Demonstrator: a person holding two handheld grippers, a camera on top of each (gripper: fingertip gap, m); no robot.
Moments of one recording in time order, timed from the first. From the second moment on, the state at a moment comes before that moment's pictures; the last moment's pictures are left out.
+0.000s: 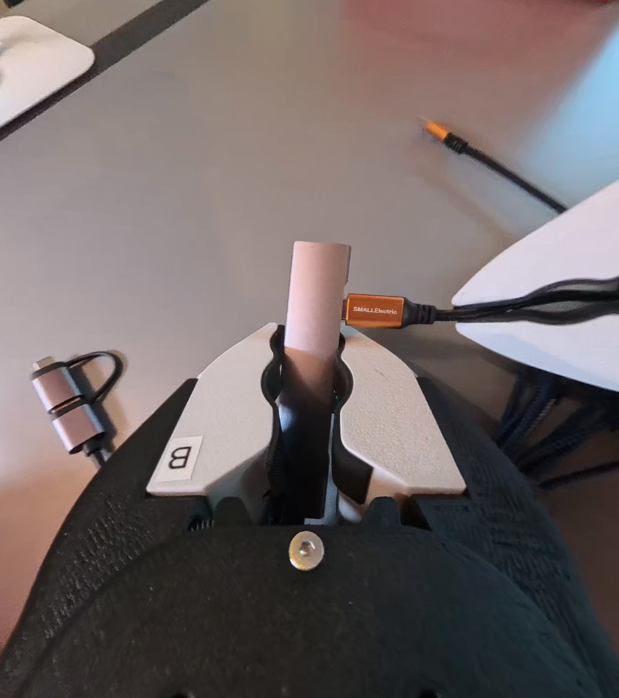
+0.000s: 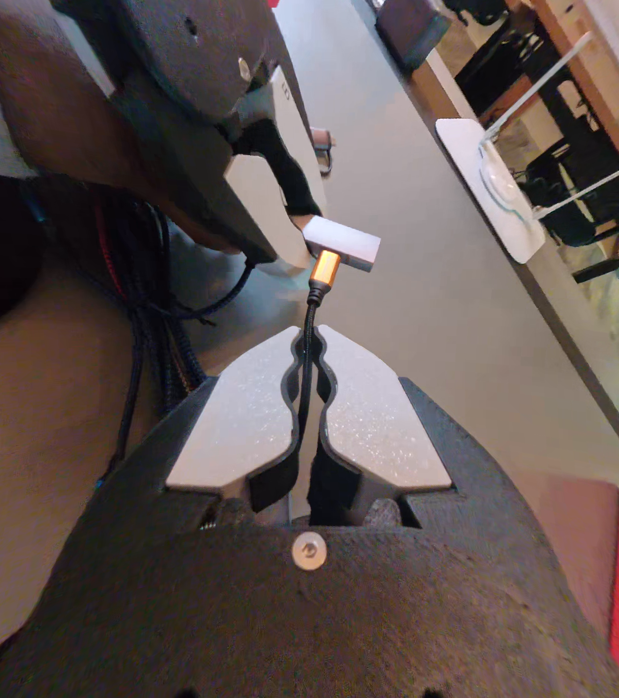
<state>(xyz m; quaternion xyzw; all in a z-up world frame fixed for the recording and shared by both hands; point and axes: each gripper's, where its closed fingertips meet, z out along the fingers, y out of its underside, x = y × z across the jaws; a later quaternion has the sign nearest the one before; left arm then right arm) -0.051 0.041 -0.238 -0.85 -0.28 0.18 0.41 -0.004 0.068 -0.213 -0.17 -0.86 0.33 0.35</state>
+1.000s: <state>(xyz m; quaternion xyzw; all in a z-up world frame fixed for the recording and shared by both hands) -0.048 0.043 -0.238 -0.85 -0.26 0.20 0.41 -0.030 0.043 -0.207 -0.21 -0.84 0.41 0.28</state>
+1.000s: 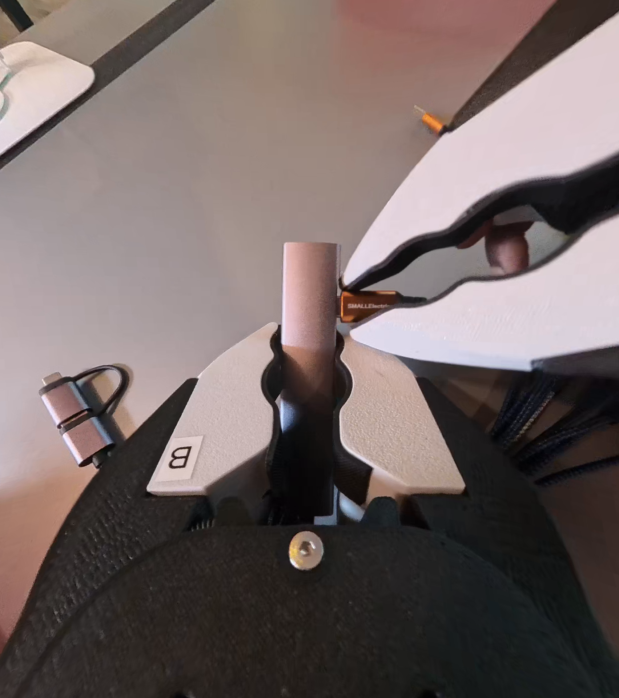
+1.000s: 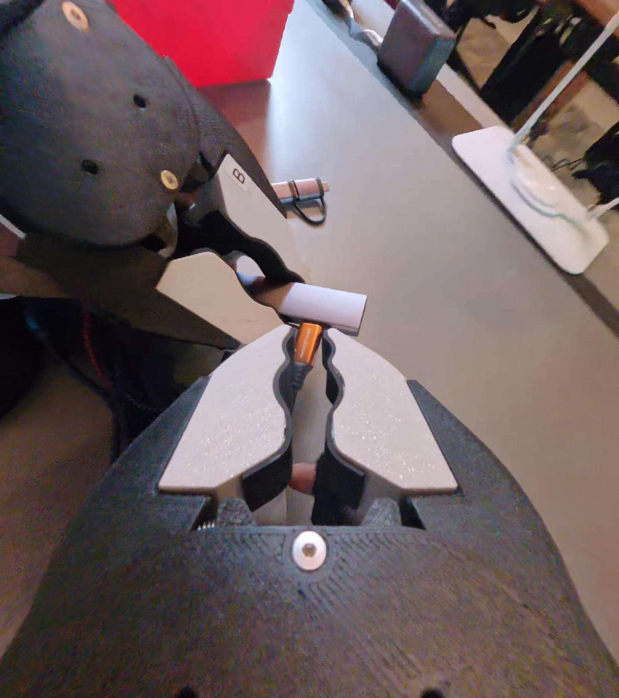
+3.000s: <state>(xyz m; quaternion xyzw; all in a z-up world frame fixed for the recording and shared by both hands) -0.052 0.038 -0.198 -0.79 -0.25 0.26 0.49 -0.019 0.239 0.110 -0.17 -0.55 0.72 0.38</state>
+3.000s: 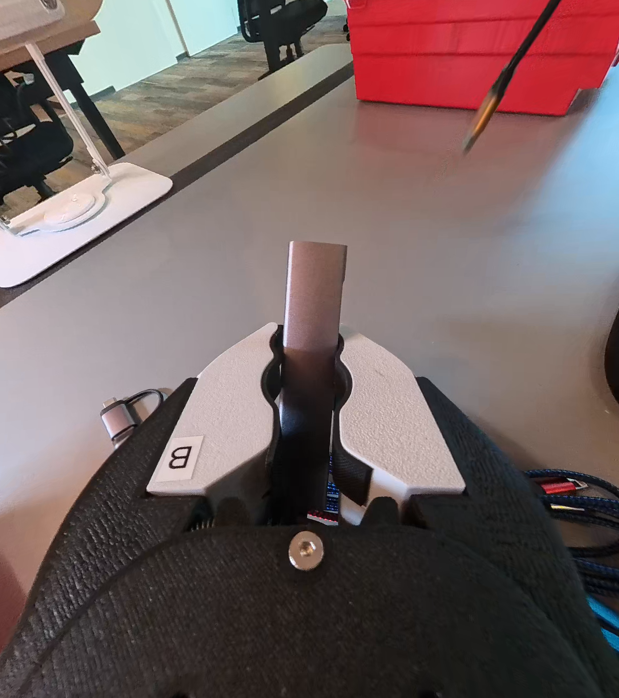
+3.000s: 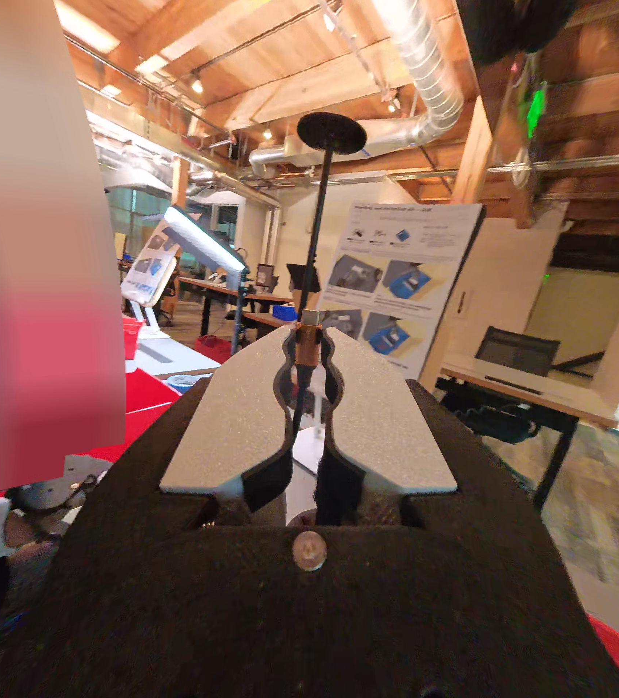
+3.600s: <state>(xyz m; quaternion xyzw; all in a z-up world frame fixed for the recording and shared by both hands) -0.054 0.040 -0.199 -0.79 -0.23 0.28 0.49 -0.069 0.443 0.124 -0.19 -0.55 0.58 0.57</state>
